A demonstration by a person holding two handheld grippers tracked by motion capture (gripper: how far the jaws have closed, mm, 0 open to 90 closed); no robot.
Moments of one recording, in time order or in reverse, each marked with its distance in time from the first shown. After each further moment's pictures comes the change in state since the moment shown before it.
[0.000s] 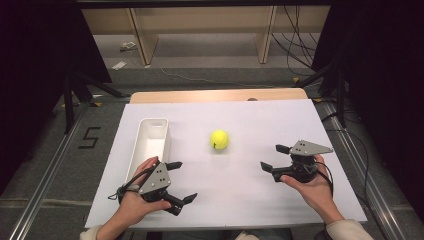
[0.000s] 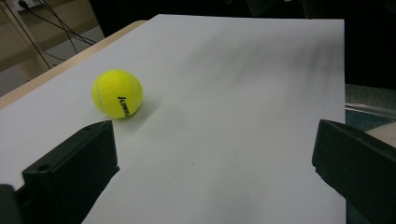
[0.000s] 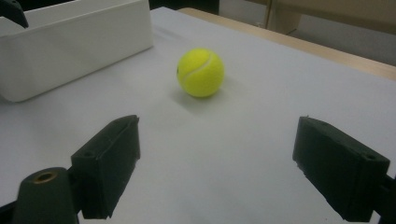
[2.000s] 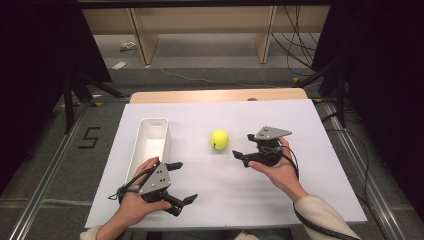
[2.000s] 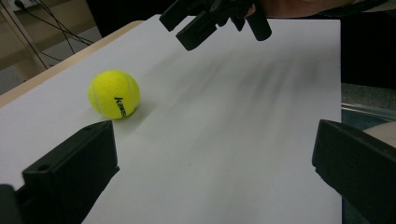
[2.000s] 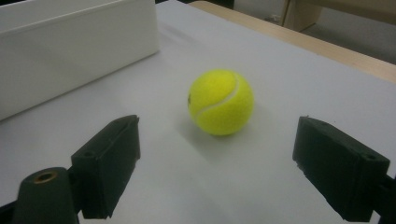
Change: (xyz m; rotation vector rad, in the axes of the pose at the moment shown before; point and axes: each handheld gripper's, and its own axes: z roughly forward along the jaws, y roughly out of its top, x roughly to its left) left arm -0.001 0.000 0.000 0.001 -0.009 0.002; right arm 0.010 0.030 0.087 0.052 0.047 -0.024
